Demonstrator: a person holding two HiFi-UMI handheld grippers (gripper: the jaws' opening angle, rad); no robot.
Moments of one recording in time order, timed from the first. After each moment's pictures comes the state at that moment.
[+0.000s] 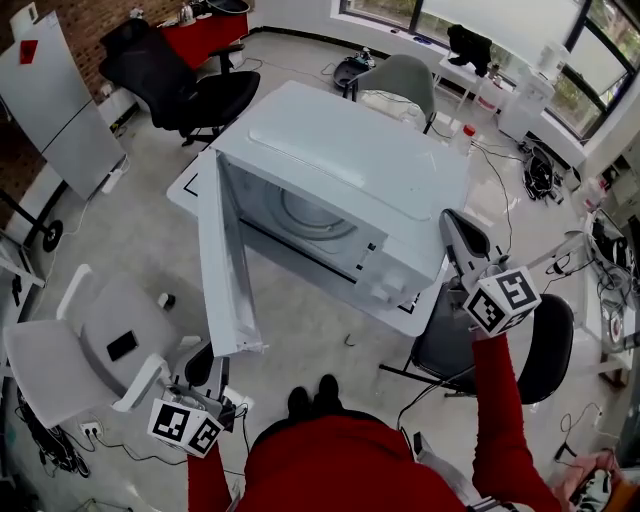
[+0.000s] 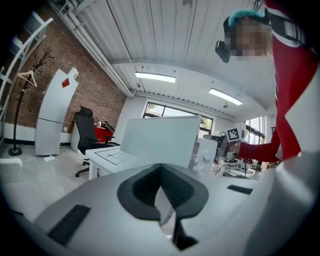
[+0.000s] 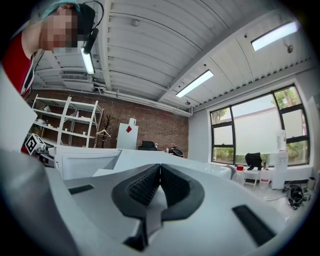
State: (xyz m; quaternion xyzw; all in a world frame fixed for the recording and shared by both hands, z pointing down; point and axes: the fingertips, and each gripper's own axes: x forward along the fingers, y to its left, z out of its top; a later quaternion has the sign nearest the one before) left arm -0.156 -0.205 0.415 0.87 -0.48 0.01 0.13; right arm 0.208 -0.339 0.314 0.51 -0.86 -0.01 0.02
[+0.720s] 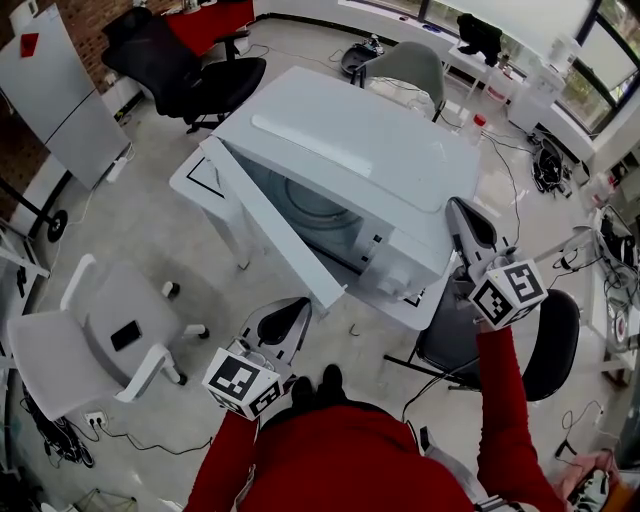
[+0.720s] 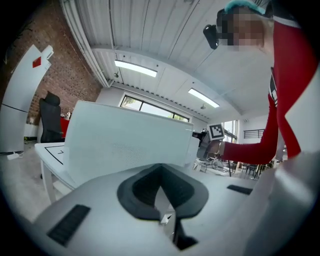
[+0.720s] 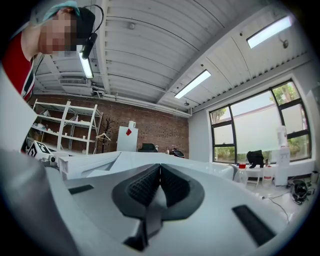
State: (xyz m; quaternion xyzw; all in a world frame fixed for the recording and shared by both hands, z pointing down) left arm -0.018 -0.241 0.414 0.93 -0.34 0.01 0.13; right arm 0.206 -0.347 0.315 0.51 -0.86 0.00 0.00
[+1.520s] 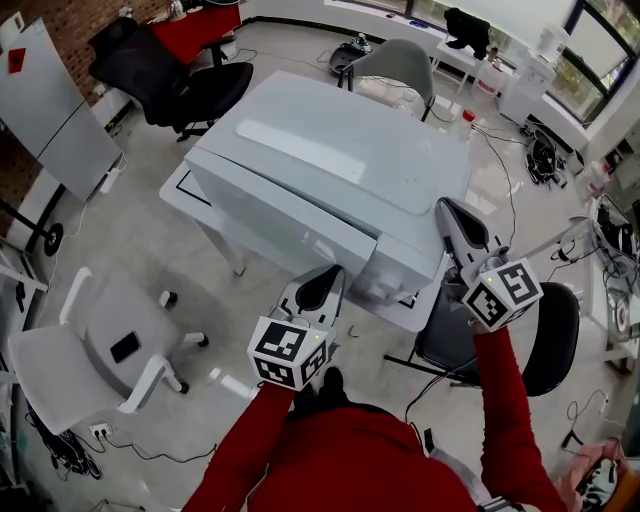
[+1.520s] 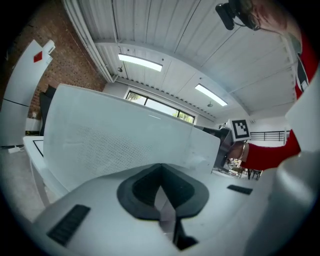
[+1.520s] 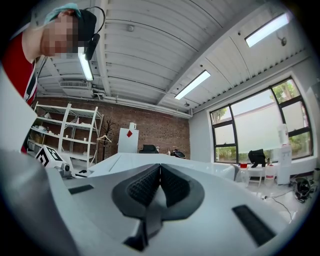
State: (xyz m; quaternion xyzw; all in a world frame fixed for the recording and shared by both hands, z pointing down) left arm 0.053 -0.296 0.418 0.92 -0.36 0.02 0.15; right arm 0.203 -0.343 0.315 0.50 -0.86 0.00 -0.01
